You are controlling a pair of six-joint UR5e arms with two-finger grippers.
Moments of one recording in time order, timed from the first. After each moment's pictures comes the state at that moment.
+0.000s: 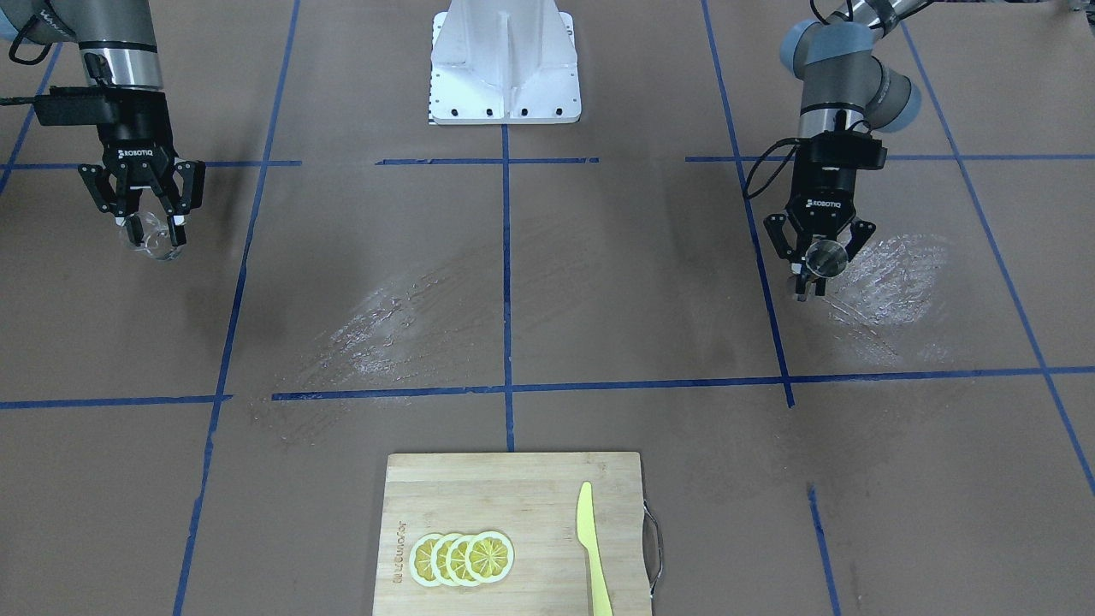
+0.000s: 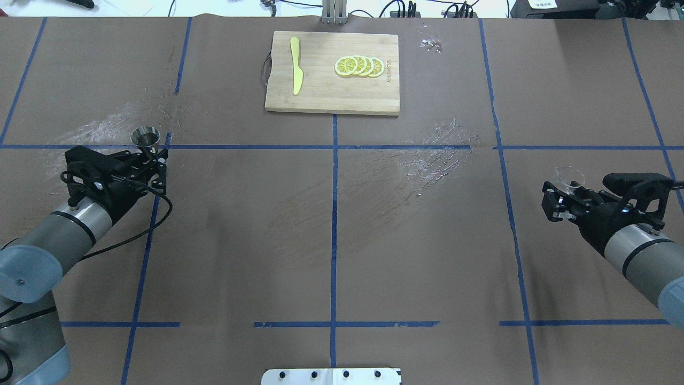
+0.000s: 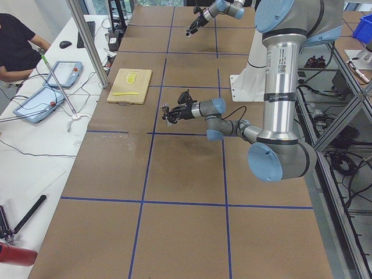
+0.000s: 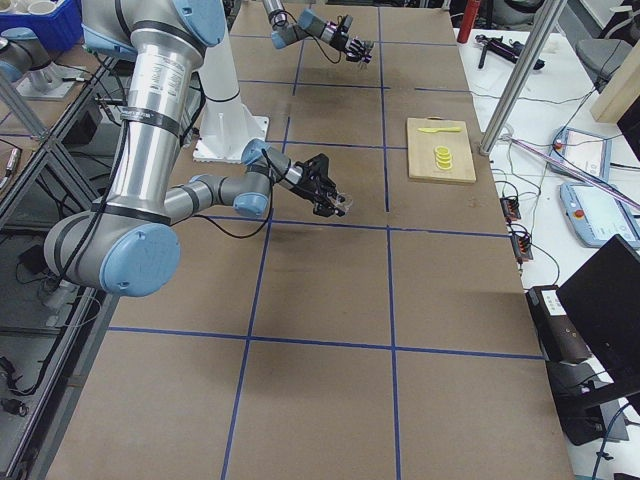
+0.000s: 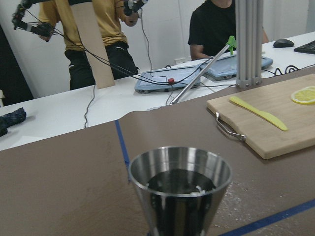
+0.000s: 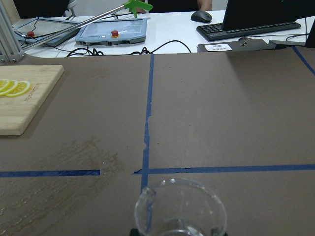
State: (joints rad) left arm -0.44 -1.55 -1.73 -2.72 -0.84 -0.87; right arm 0.37 -1.88 2.06 -0.79 0.97 1.31
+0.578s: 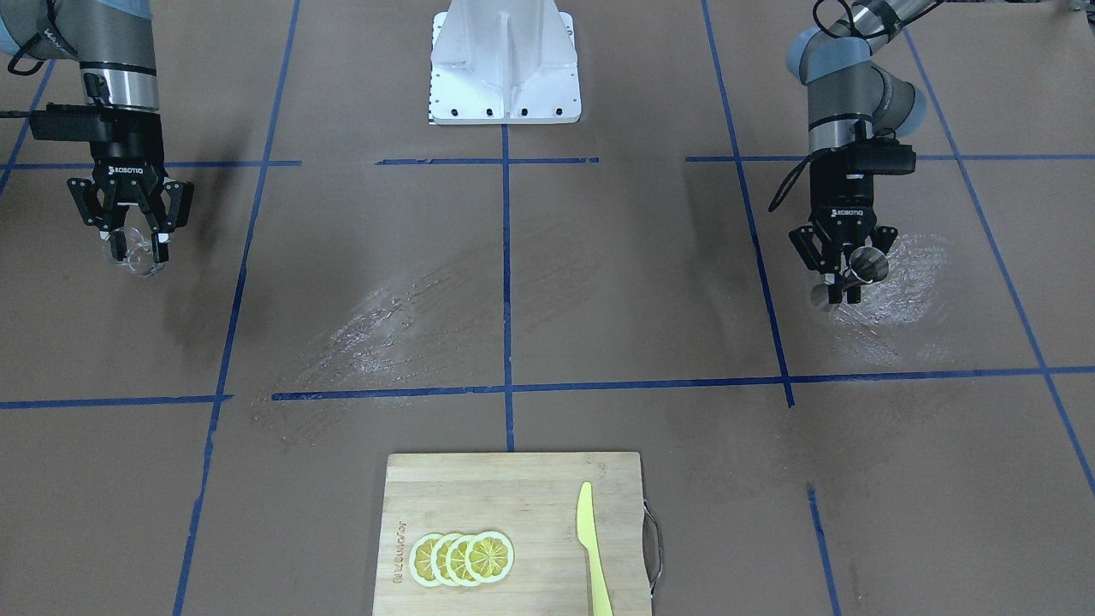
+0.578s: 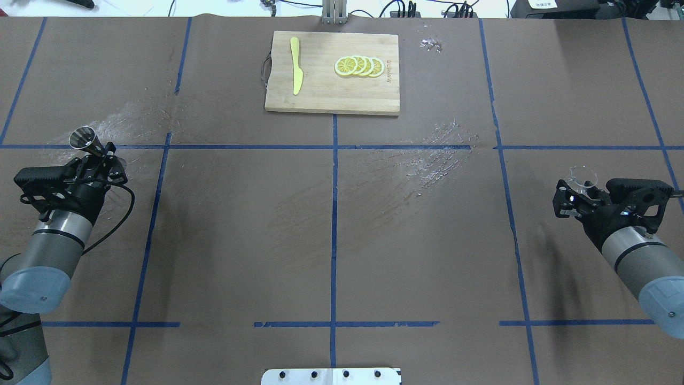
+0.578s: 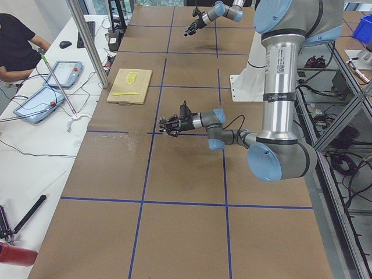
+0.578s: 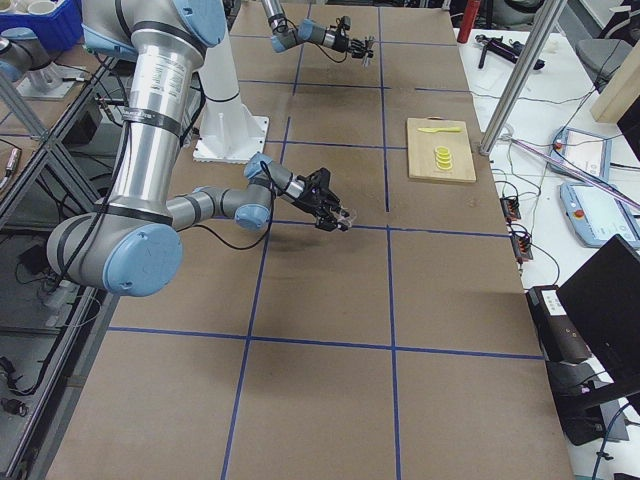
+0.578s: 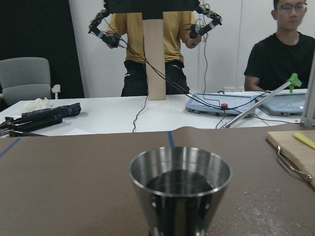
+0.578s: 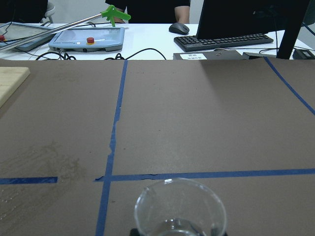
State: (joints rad) left arm -0.38 -1.55 -1.61 -2.69 -0.60 -1.20; right arm 0.36 -1.87 1.99 -0.78 0.91 1.34
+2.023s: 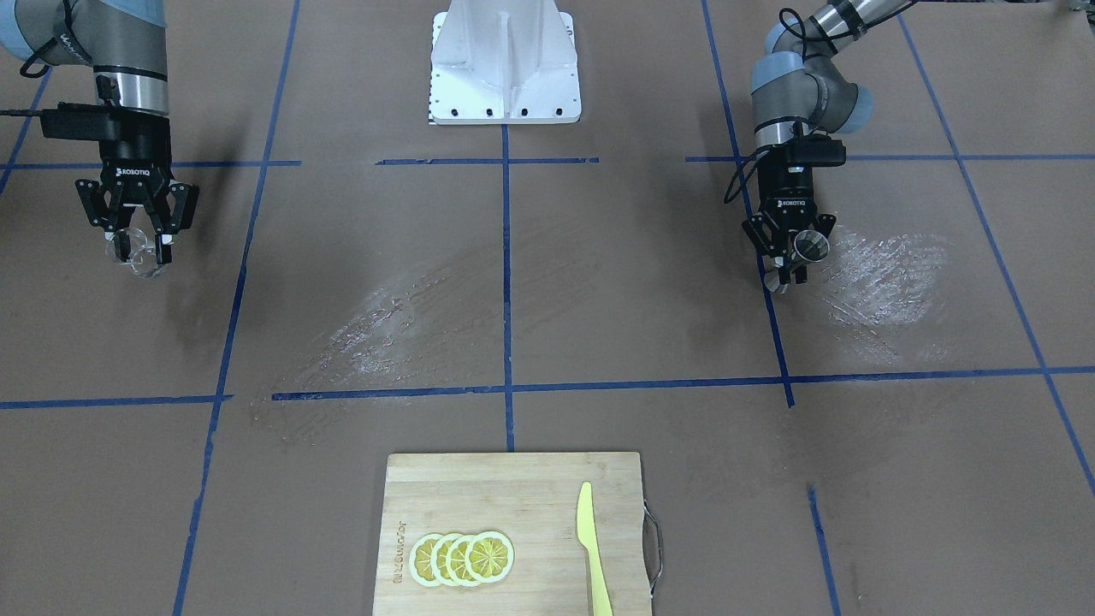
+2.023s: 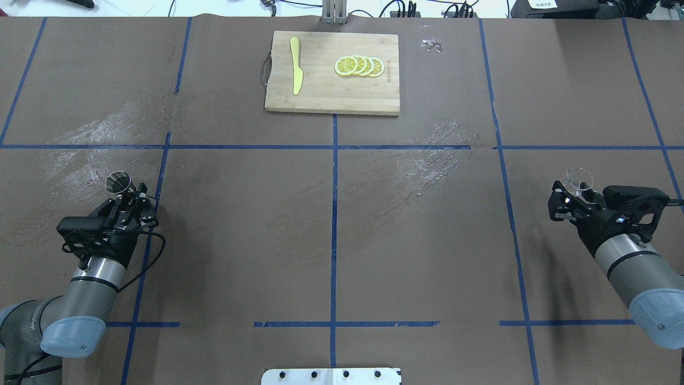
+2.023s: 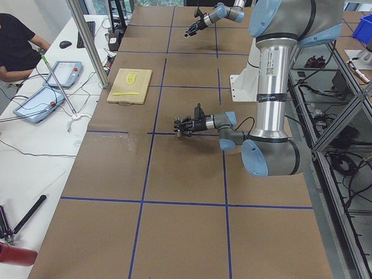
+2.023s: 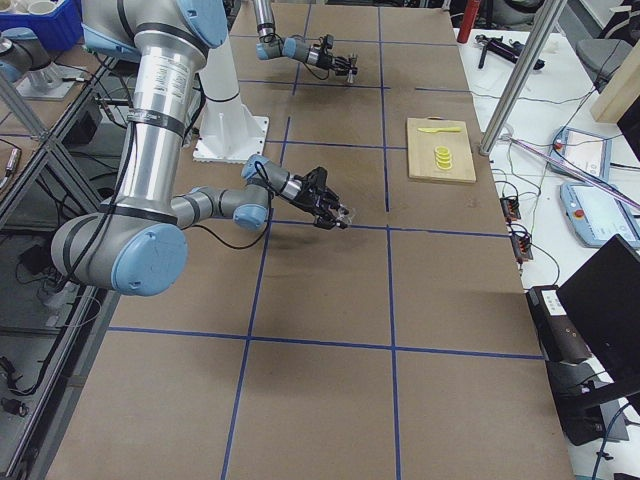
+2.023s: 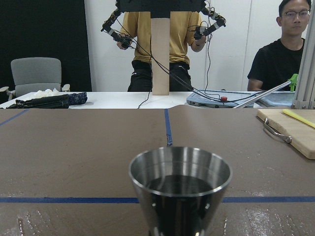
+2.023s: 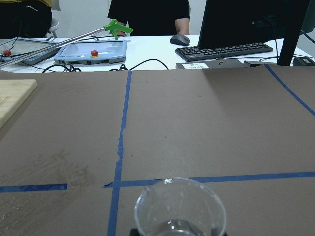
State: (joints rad) left arm -0.21 -1.58 -1.57 -2.65 -0.48 -1.25; right arm 0.31 -1.87 1.98 -0.79 0.82 1.38
